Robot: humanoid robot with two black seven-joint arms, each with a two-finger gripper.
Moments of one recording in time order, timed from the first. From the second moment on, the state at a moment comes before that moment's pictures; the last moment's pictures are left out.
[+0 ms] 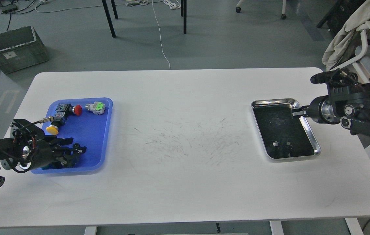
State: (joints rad) left arm -0.70 0.73 -0.09 -0.82 1.79 0.05 -0.47; right arm 1.30 -0.64 -0.42 1.04 -1.12 0.26 -0.15
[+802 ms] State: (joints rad) left arm -0.75 0.74 -0.10 -0.86 1.78 0.04 -0.48; right arm 1.28 -0.59 -0.43 1.01 -1.12 0.26 -0.16
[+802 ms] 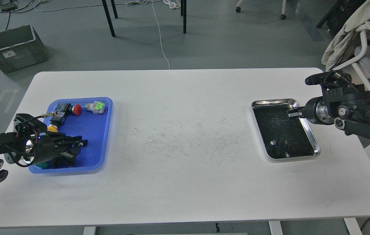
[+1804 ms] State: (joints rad) left arm -0.84 0.67 -0.10 -1.06 1.76 0.04 -0.40; right arm 1.23 -0.53 -0.25 0.88 -1.10 0.26 -0.15
